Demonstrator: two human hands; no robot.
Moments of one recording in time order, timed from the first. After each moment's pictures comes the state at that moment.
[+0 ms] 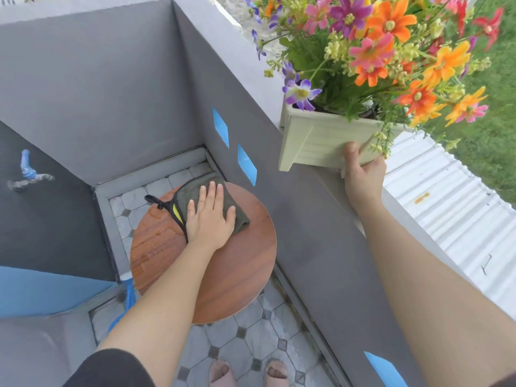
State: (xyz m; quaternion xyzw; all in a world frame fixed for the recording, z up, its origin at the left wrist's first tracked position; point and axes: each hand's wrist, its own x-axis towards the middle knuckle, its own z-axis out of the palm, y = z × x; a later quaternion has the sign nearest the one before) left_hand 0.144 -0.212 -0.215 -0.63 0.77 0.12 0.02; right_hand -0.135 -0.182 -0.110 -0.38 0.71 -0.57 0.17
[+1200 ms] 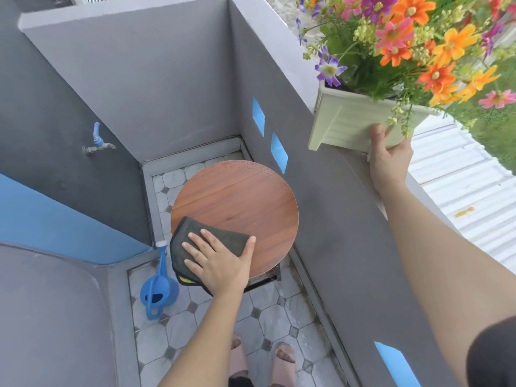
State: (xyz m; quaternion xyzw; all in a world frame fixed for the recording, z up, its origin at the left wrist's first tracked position) left_hand 0.162 -0.052 -0.203 -0.84 0.50 0.19 -0.02; right_hand -0.120 -0.166 -0.091 -0.39 0.69 -0.58 0.18
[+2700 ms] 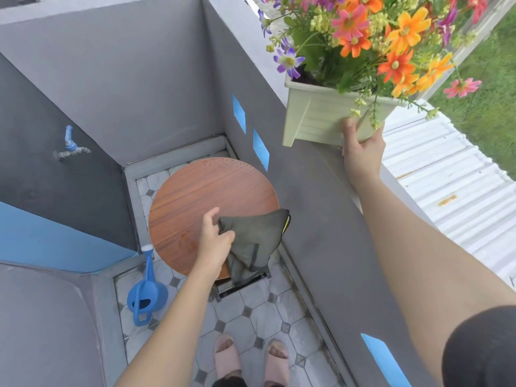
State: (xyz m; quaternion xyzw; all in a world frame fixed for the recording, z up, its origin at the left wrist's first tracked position) left_hand 0.150 -0.091 -0.174 -0.68 0.33 0.57 -0.32; right_hand -0.127 -0.172 -0.098 -0.39 0.70 -0.56 0.19
